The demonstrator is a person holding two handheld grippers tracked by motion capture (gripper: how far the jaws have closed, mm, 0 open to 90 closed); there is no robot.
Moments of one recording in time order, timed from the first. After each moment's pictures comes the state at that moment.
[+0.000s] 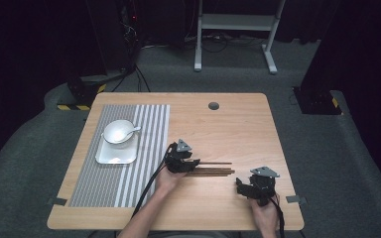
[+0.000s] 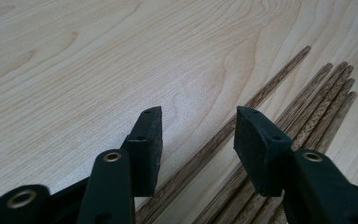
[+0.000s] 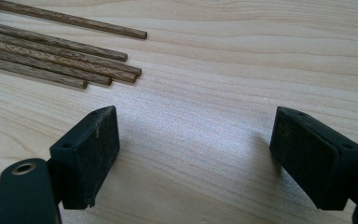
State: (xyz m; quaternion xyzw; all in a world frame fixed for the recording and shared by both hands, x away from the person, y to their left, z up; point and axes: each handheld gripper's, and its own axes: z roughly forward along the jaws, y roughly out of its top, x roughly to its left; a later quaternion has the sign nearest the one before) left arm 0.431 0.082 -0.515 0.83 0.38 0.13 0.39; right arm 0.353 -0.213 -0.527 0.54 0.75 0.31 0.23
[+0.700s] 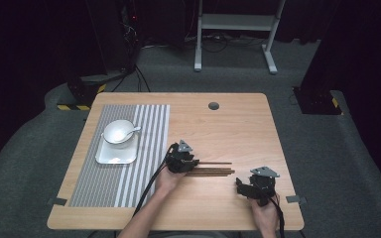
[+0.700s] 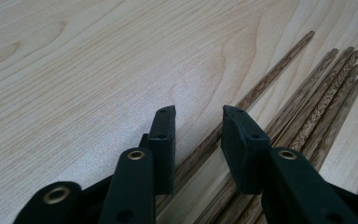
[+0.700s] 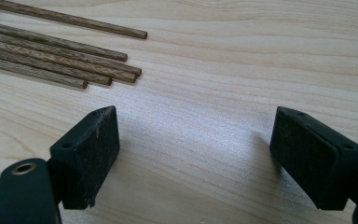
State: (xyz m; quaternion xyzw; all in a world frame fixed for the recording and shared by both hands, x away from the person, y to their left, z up) left arm 0.435 0.082 -0.520 0.84 0.37 0.12 0.38; right arm 0.353 -0.213 -0.527 0.54 0.75 0.31 0.23
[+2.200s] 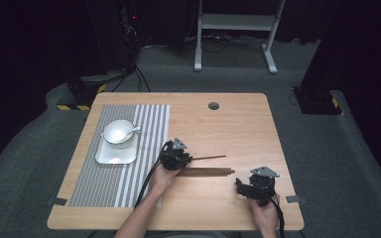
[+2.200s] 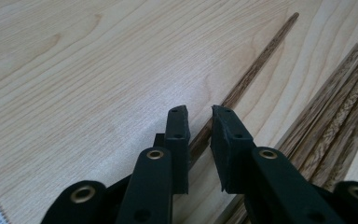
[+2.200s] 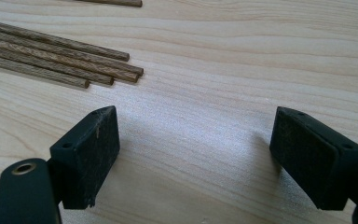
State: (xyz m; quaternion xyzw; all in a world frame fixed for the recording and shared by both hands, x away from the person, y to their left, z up) left arm 0.442 0.101 -0.519 0.84 0.38 0.13 0.37; right arm 0.353 -0.212 -0.527 0.54 0.75 0.31 0.23
